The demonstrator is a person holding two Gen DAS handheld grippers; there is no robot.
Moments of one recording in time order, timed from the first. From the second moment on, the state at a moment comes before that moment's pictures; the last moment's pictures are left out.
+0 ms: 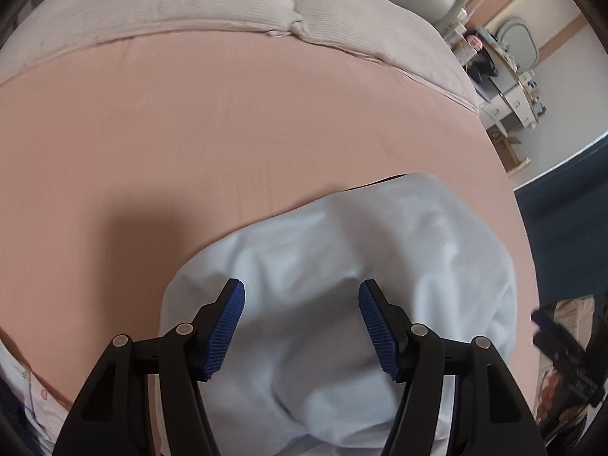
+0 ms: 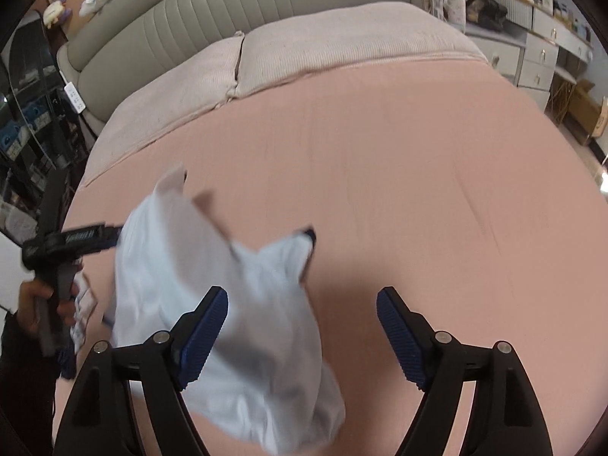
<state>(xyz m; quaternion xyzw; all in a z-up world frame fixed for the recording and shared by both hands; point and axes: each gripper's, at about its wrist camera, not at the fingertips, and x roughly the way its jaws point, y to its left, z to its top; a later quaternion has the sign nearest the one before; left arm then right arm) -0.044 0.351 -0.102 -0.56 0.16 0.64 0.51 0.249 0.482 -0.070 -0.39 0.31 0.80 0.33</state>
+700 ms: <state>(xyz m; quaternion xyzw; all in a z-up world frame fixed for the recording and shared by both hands) -0.041 0.369 -0.091 -0.59 0.13 0.60 0.51 0.101 0.458 -0.088 -0.41 0.27 0.85 0.19</state>
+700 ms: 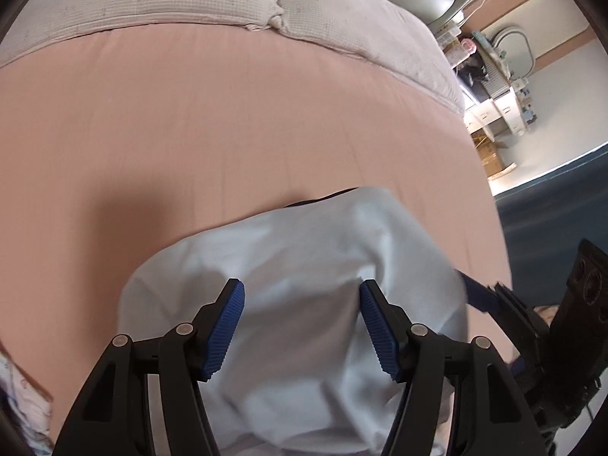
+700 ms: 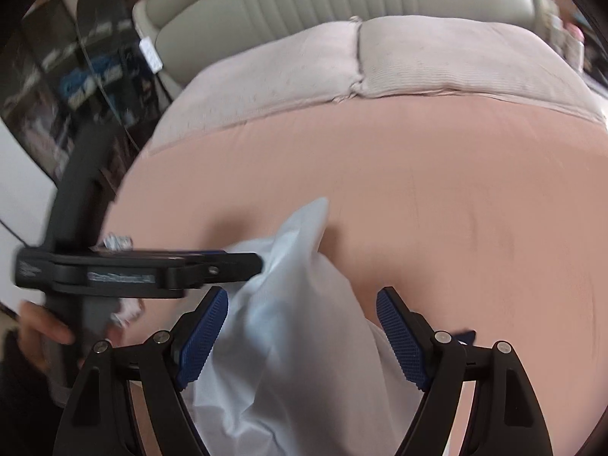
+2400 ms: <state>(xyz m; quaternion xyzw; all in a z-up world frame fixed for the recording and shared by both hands) -0.017 0.315 -0.128 -0.56 0.23 0.53 0.59 0.139 0.331 -0.121 -0.46 0.24 0.84 0.11</state>
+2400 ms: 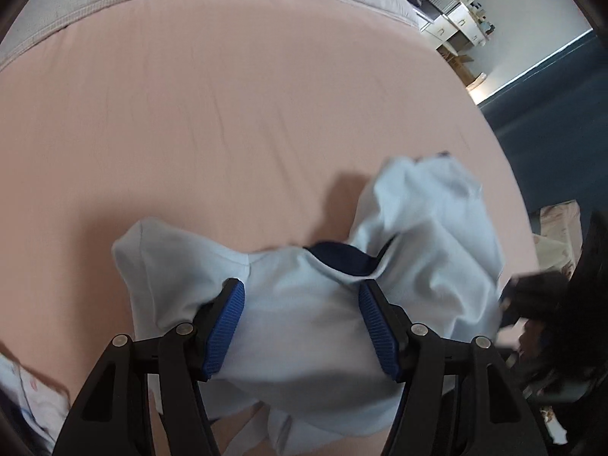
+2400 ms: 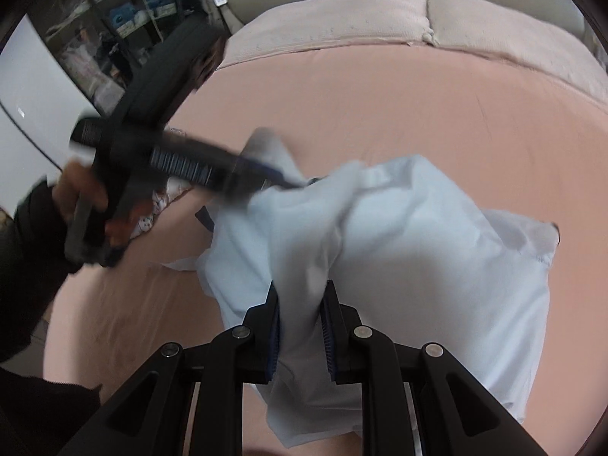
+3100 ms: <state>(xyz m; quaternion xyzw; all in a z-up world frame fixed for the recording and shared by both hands) -0.026 0.258 -0.137 -0.59 0.17 0.55 0.56 0.097 0.365 -0.067 -0.43 0.22 0.85 0.21</state>
